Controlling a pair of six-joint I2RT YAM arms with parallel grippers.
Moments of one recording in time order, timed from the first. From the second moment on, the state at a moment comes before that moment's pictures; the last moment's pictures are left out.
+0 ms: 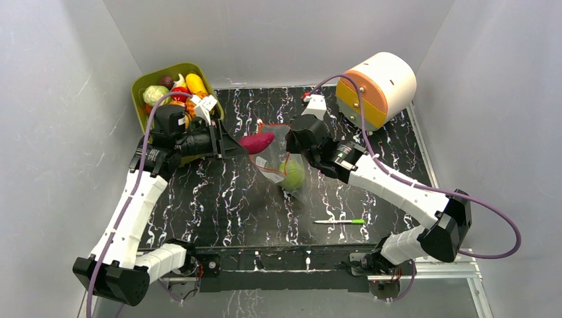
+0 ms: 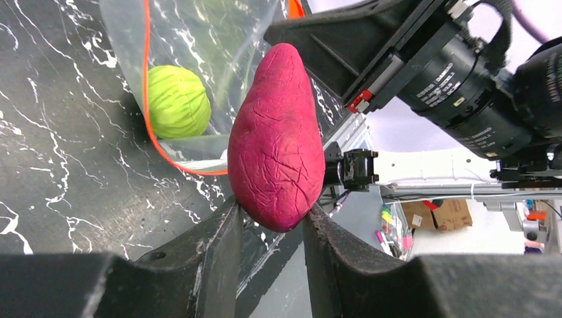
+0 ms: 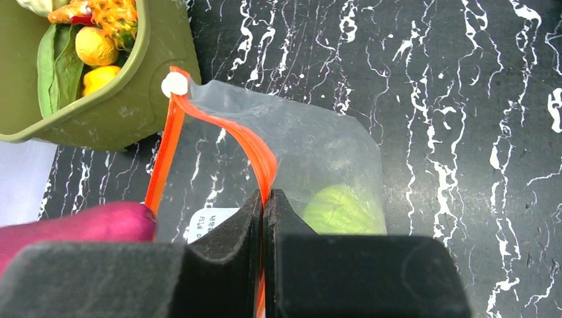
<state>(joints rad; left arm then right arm) -0.23 1.08 1.21 -0.69 0.77 -0.48 0.88 1.38 1.31 -0.41 0.49 0.63</state>
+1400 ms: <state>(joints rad) -0.69 1.46 1.36 -0.81 -0.09 -0.44 0.88 1.36 1.23 -0.32 0.25 0.84</state>
